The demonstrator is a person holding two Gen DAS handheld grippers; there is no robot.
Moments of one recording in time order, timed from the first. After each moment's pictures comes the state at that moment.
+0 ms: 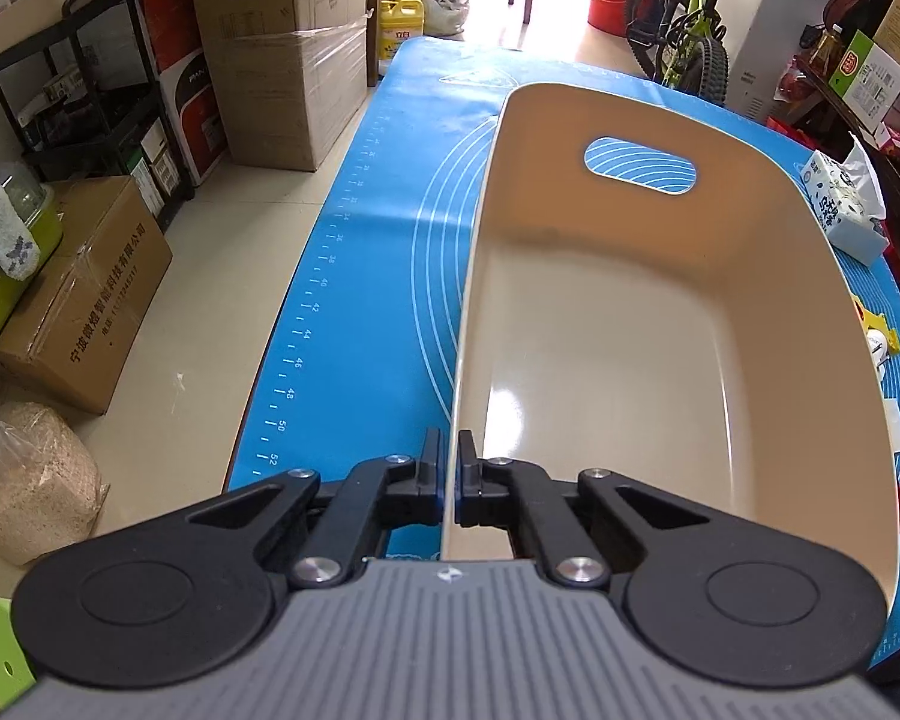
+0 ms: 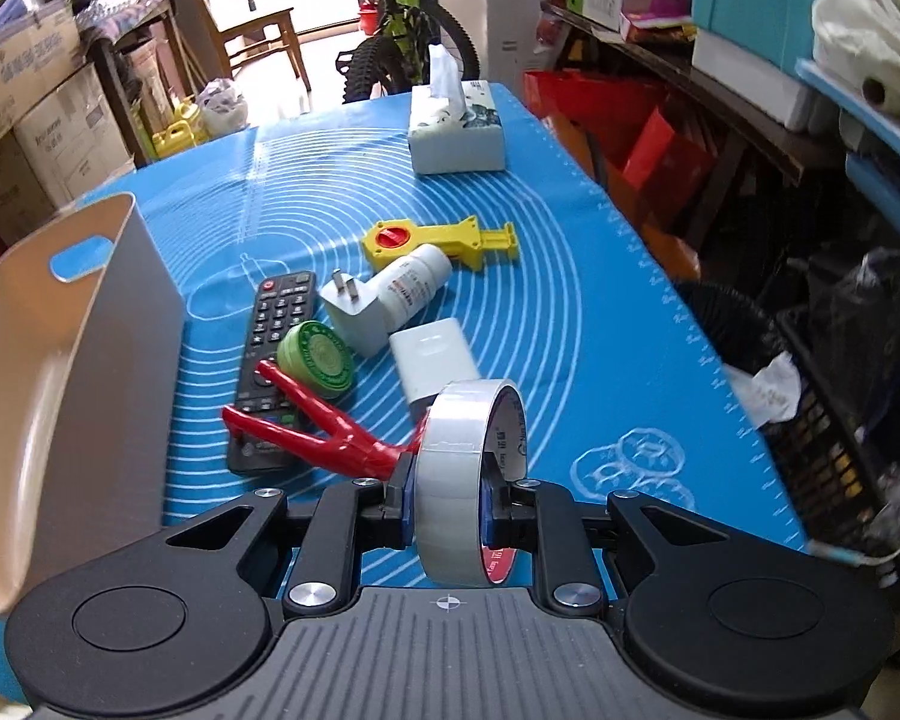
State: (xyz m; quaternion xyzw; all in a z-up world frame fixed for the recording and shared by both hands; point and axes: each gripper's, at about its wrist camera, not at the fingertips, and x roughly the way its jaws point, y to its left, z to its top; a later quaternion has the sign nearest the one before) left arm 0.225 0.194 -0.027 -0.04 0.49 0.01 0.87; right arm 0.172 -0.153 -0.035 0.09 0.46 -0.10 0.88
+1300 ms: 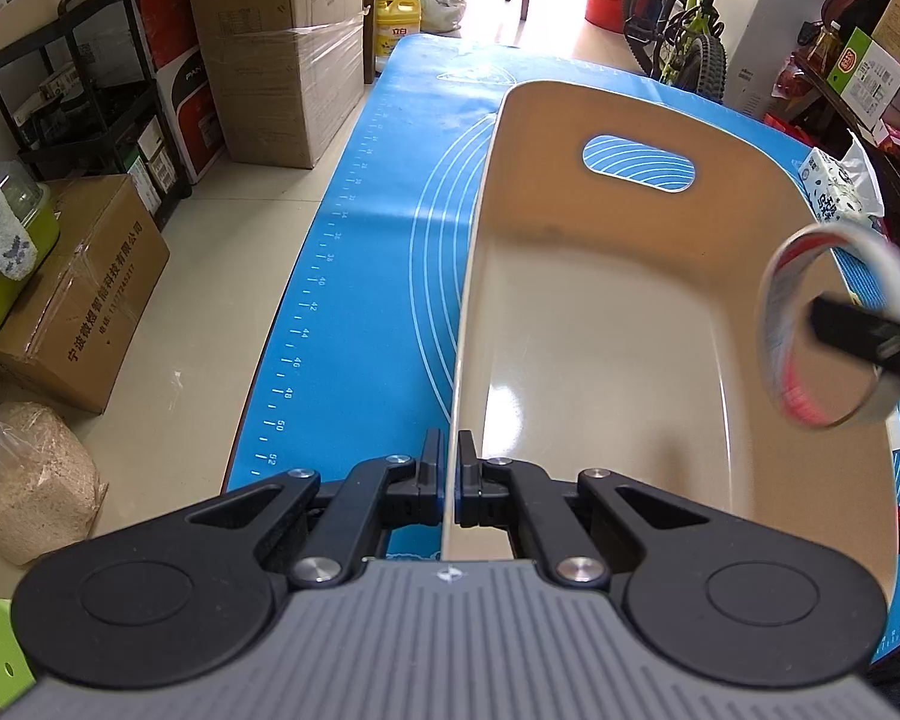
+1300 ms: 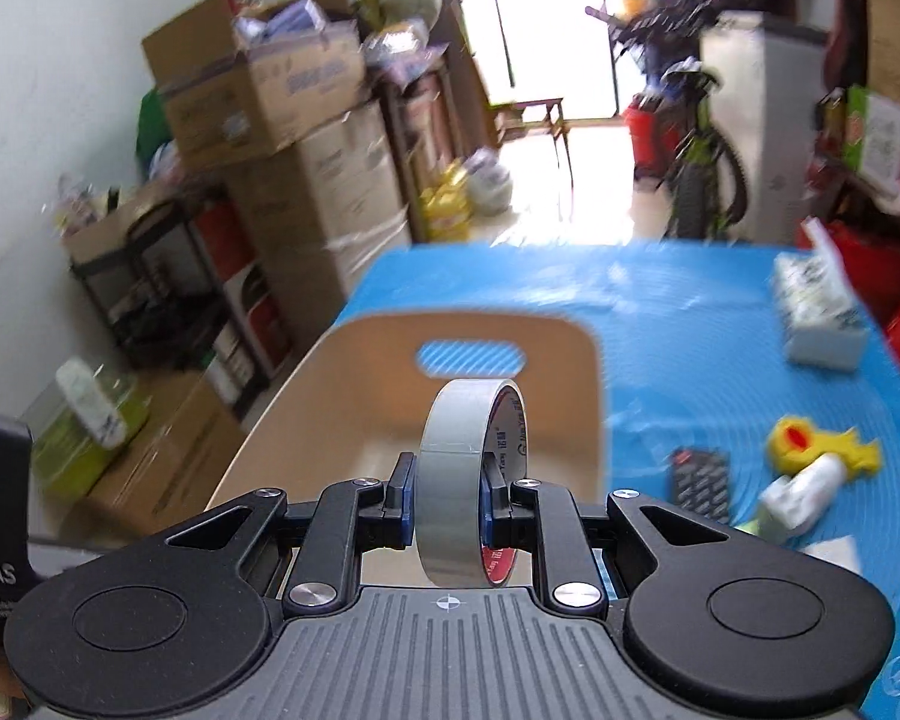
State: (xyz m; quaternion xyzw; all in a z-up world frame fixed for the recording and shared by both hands) left arm 0.226 0.194 -0.029 -0.04 0.50 0.01 0.87; right arm 0.238 0.033 0.014 0.07 0.37 0.14 0.92
